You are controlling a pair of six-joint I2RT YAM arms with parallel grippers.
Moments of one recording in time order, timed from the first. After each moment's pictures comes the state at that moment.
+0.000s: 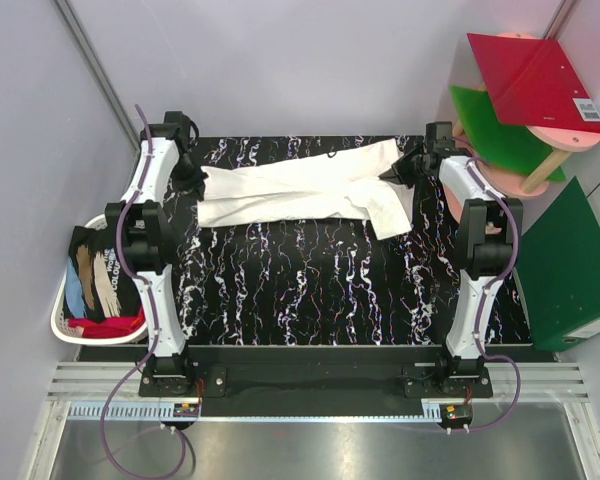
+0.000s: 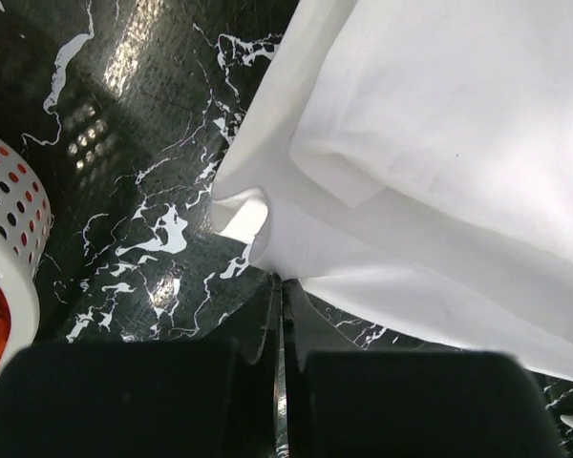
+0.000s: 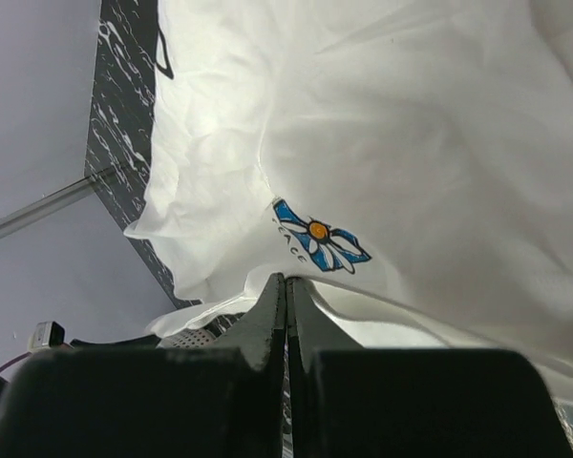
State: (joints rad) left arm 0.03 2.18 2.09 -1.21 -0.05 -0.63; right arm 0.02 2.11 1.72 -0.50 -0.41 0.99
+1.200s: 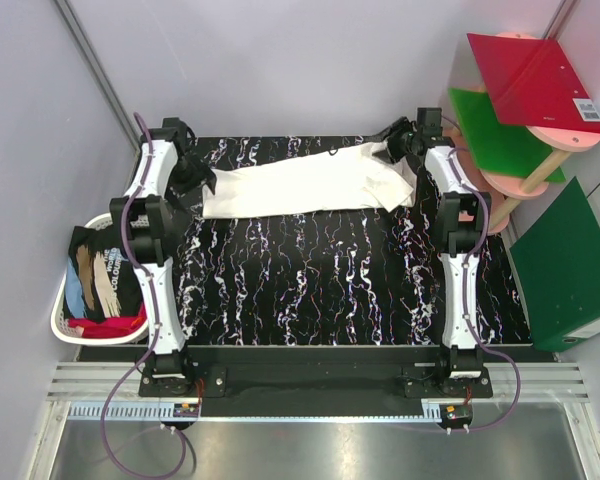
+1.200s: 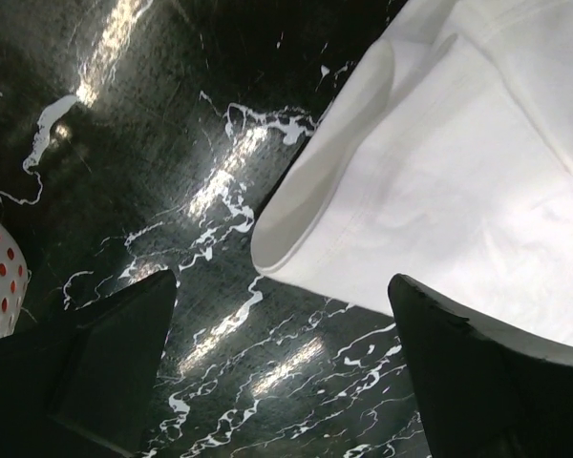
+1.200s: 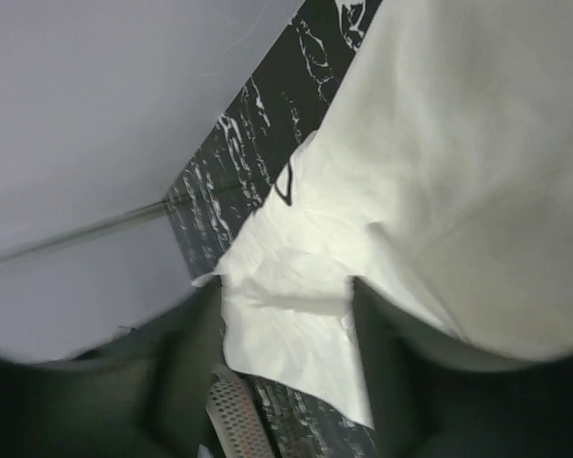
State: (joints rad) left arm 0.06 2.33 2.18 -1.19 -0.03 -0.66; right arm 0.02 2.58 2.33 -0.39 -0.52 1.04
